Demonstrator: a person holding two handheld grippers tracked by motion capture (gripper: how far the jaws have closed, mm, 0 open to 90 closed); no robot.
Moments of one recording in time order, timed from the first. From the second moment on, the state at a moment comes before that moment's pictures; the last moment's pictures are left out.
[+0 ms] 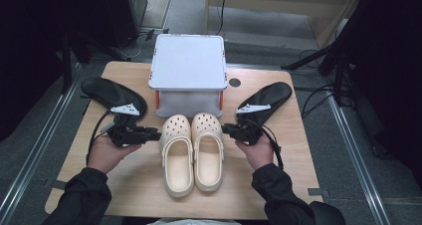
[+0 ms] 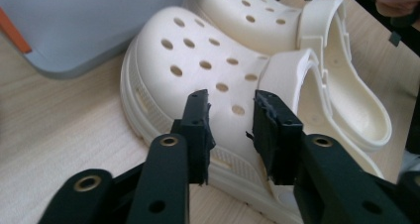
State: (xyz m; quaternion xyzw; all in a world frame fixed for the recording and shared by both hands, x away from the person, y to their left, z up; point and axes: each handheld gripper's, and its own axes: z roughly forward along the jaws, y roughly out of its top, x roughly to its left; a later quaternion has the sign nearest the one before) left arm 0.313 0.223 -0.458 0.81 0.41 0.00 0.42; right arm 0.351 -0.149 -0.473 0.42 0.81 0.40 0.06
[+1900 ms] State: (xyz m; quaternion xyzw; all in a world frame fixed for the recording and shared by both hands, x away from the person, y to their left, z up) left arm 0.451 0.198 -0.380 0.81 0.40 0.02 0.42; right arm 0.263 -0.105 -0.459 0.39 0.82 0.41 0.04
